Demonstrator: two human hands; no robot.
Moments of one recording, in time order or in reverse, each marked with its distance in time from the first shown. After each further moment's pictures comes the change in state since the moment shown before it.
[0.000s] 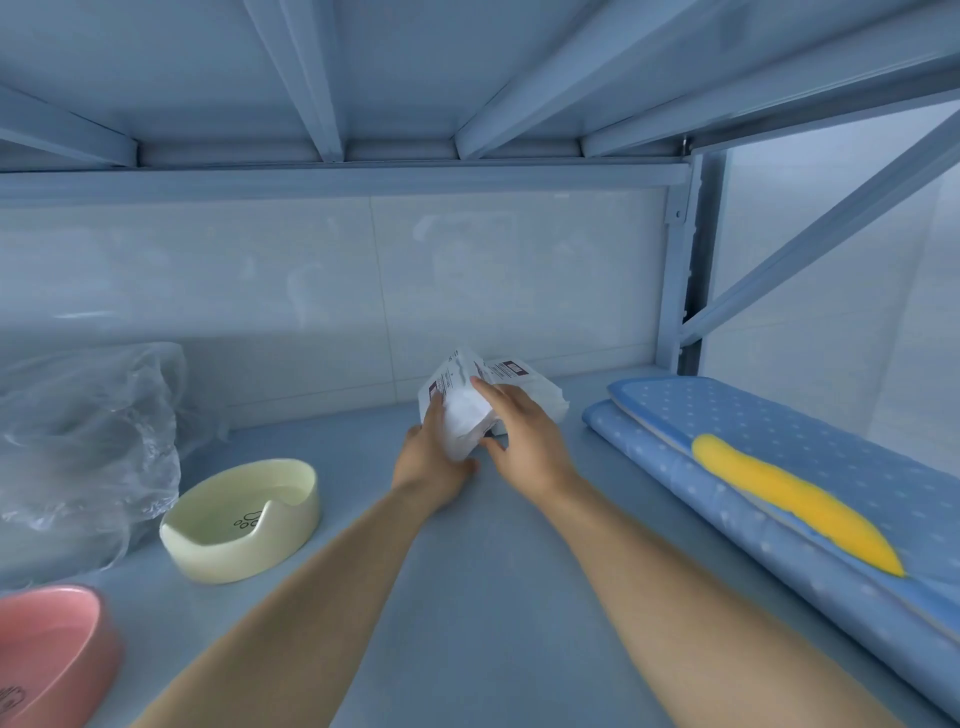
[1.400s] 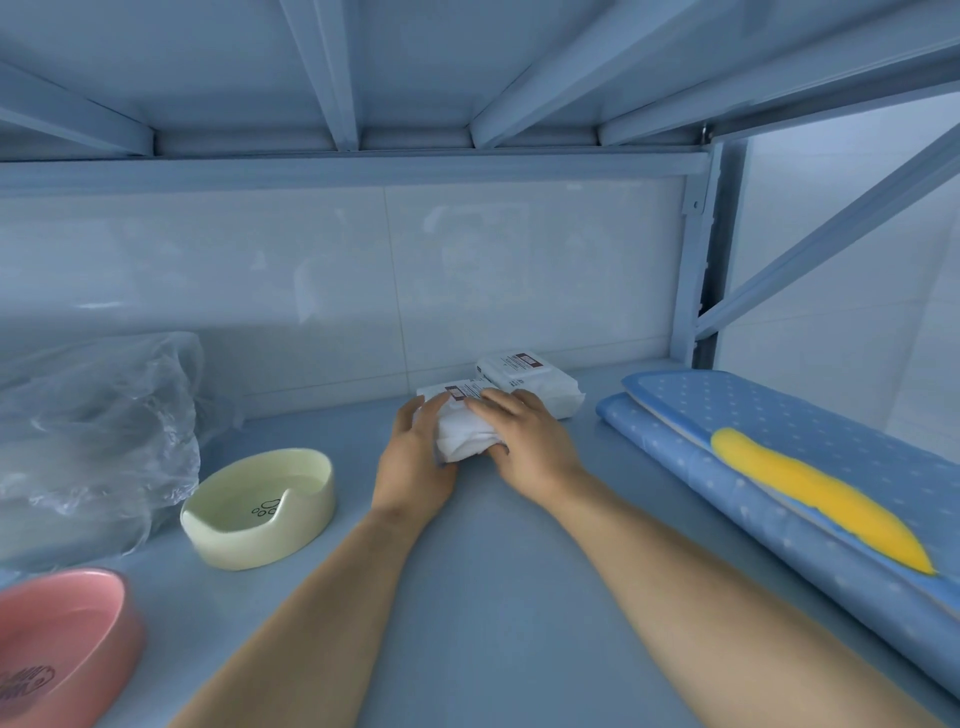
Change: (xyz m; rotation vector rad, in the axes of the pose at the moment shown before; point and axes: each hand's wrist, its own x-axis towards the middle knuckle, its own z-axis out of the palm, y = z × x) left_hand -0.017 -0.032 -0.013 -0.017 0.233 0.275; right_hand -0.004 -0.012 0.004 -0.219 -0.075 -0.125
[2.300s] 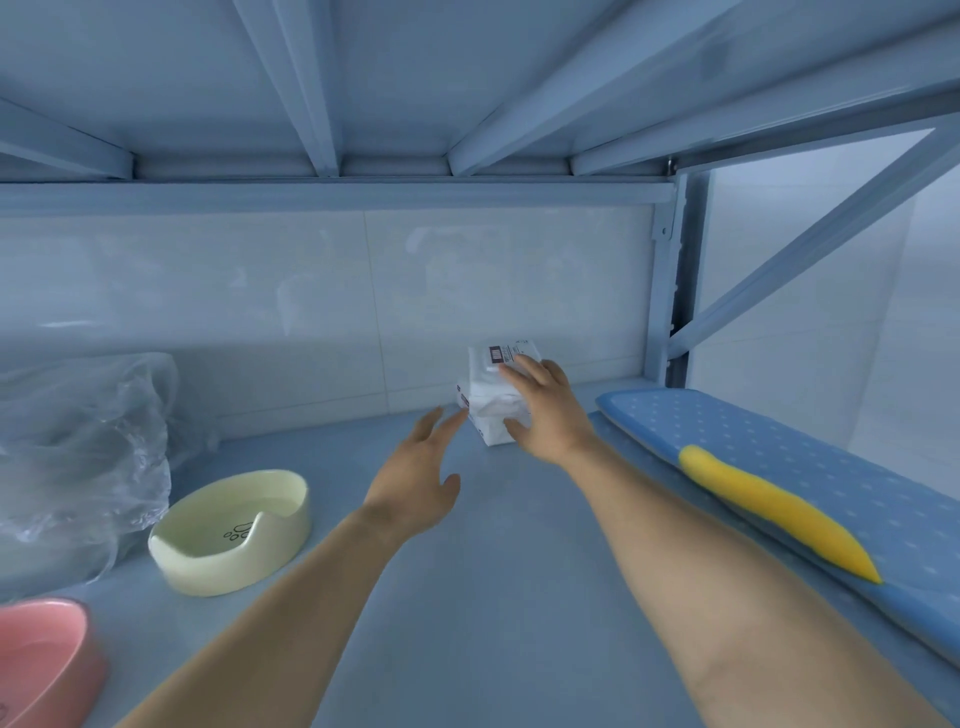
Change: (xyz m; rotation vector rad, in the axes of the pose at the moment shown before) left_hand 0.006 0.025 -0.005 0.251 -0.282 0.132; right_hand 0.029 0.068 -0.022 -0.023 -0.016 0.131
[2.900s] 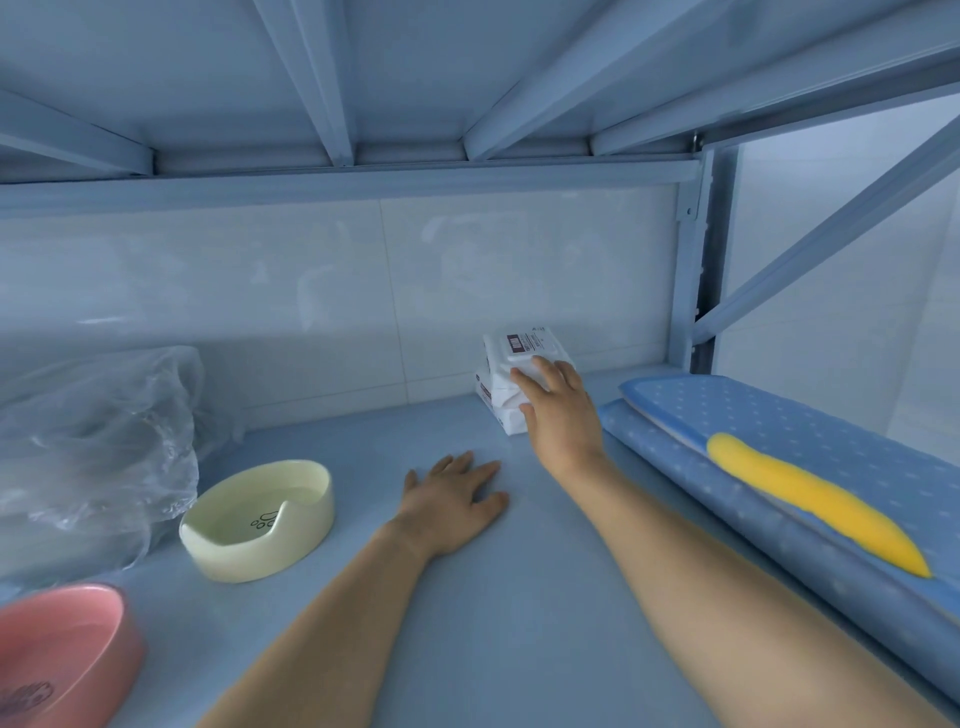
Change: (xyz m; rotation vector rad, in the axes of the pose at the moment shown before) left_hand -0.014 0.002 0.019 0.221 -0.337 -0.131; right_hand -0.012 -0.022 0.021 -0.122 0.189 0.050
